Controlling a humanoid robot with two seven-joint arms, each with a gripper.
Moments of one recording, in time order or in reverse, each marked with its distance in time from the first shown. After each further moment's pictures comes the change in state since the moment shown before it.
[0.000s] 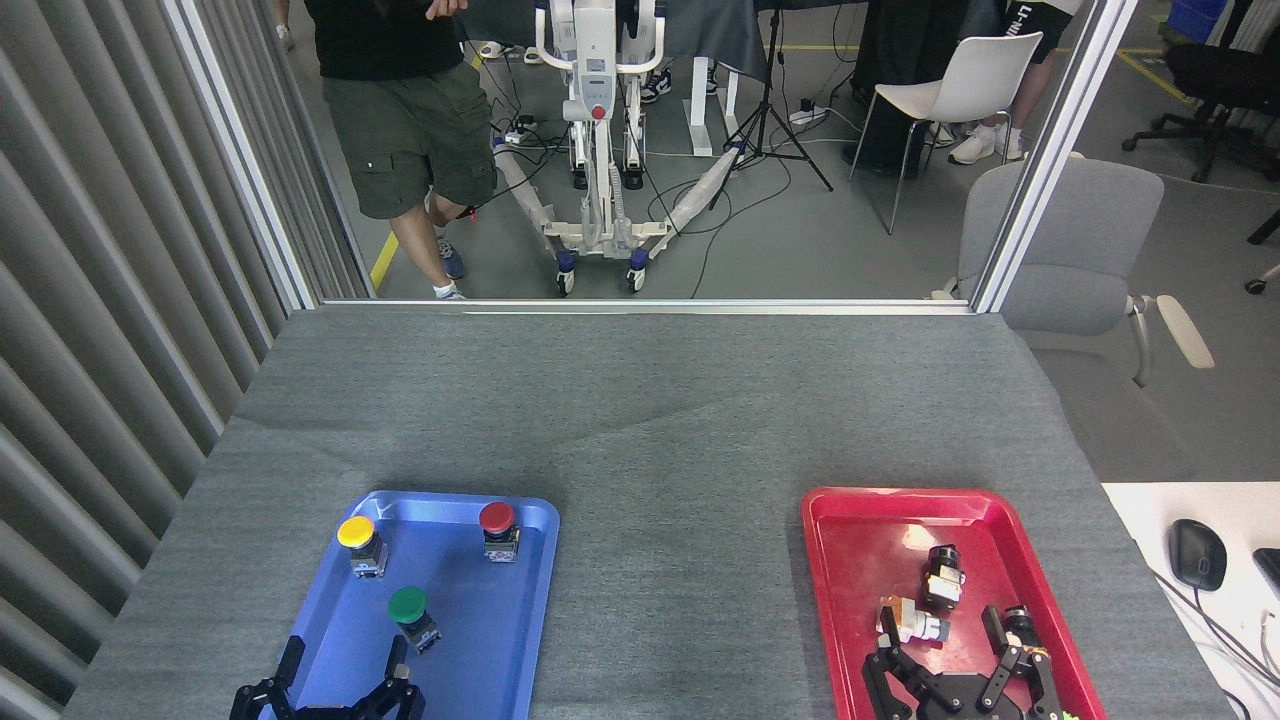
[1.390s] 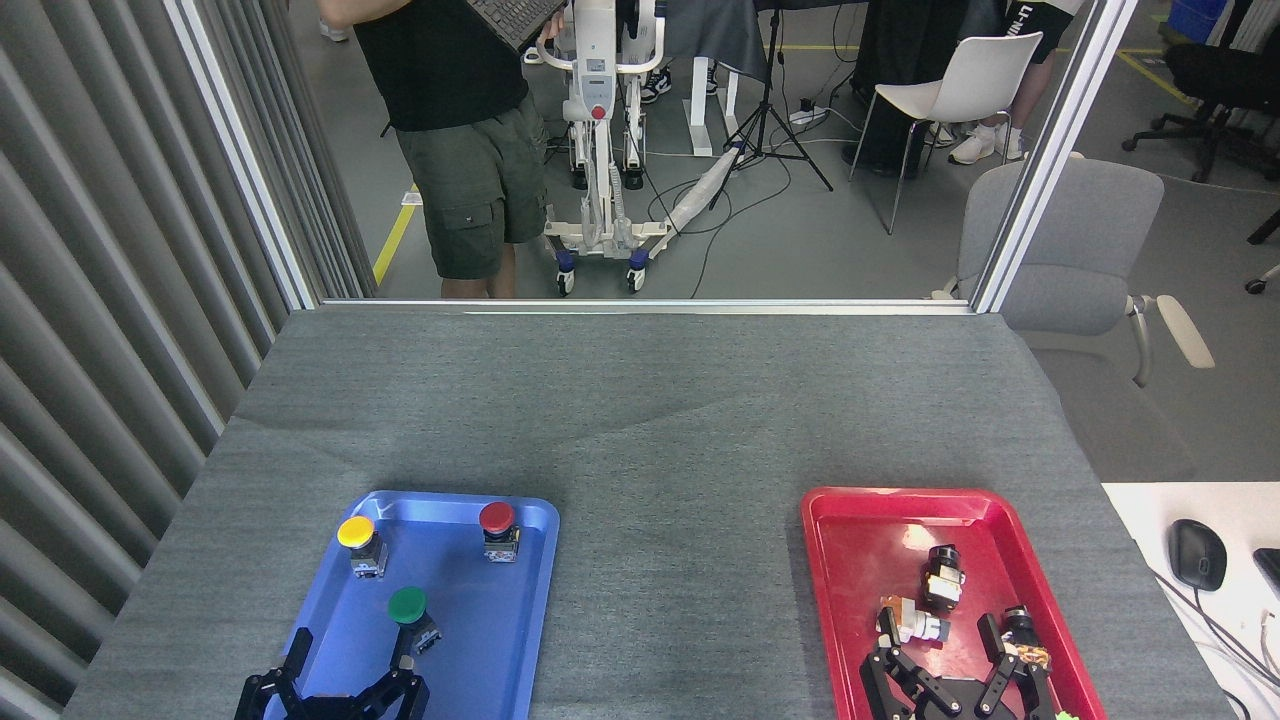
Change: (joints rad) left arm -0.032 0.005 -0.002 0.027 0.015 -0.018 -0.034; right arm 0.009 0.011 0.007 0.000 -0.099 -0.003 0.002
